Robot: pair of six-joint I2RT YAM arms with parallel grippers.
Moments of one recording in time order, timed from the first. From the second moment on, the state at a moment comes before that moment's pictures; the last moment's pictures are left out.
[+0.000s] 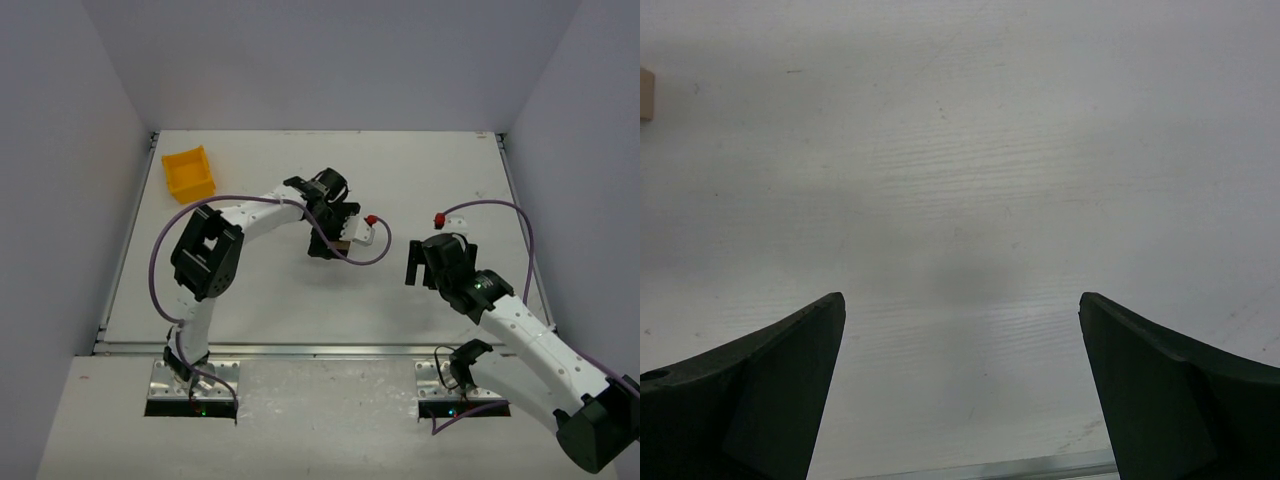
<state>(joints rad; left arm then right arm) -0.65 2.07 1.61 -0.76 0.37 1.13 0.51 0.85 0.57 -0.59 0.45 0.43</state>
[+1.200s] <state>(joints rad) -0.34 1.84 1.45 -0.41 -0.17 -0.34 0.51 0.93 0.57 -0.40 0.24 0.36</state>
